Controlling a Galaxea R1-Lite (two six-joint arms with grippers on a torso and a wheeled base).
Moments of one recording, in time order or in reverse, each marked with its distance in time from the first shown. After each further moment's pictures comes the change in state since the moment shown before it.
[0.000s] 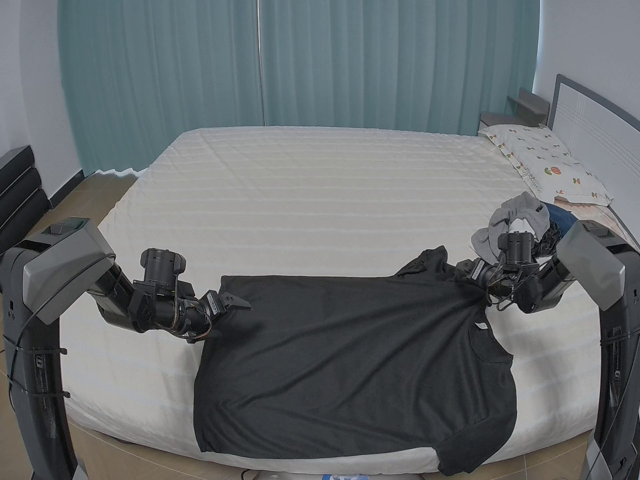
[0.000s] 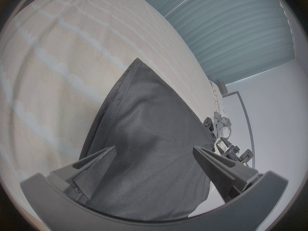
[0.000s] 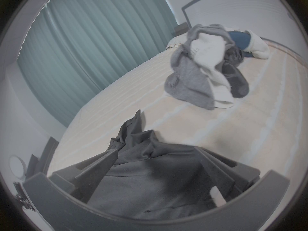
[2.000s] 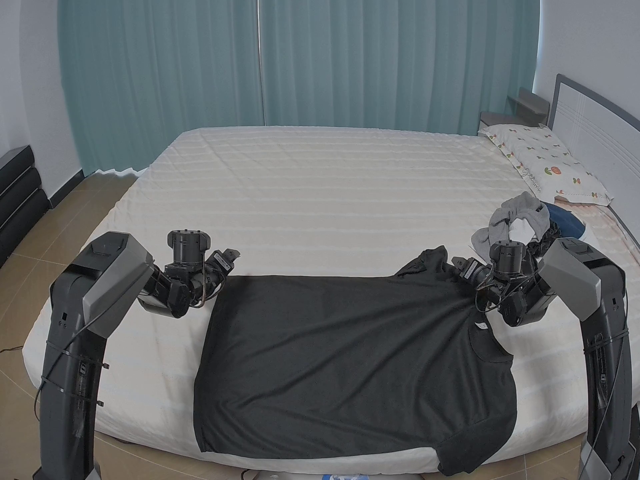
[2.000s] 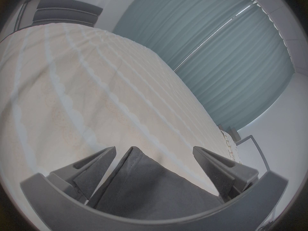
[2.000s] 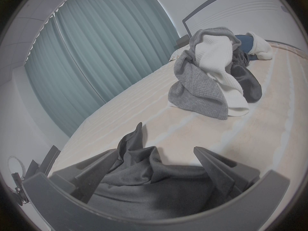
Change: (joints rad) left arm -0.030 0.282 -0.469 -0.145 0.492 -0.174; right arm 0.019 0.151 -0.091 -0.226 -0.049 0.008
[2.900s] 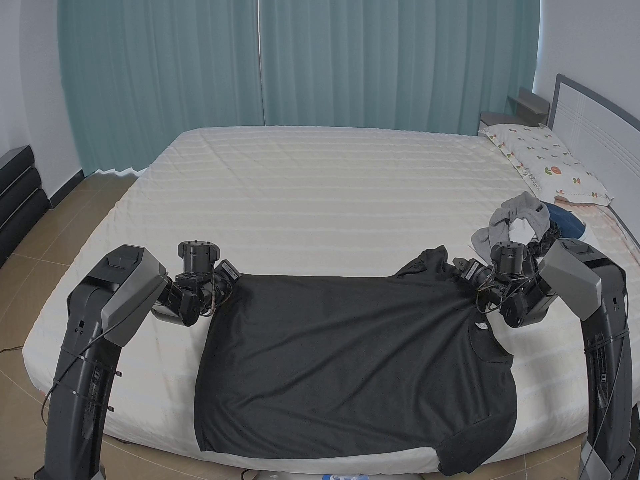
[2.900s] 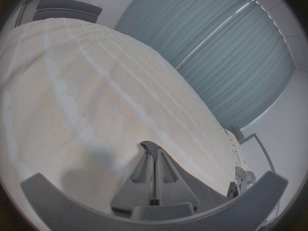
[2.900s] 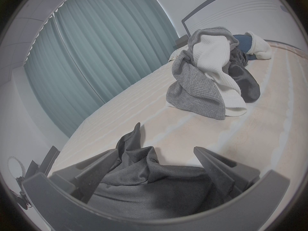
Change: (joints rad) left arm -0.009 0.102 -0.087 -0.011 0.027 0.011; right arm -0.006 -0.002 0.016 -0.012 0.000 0.001
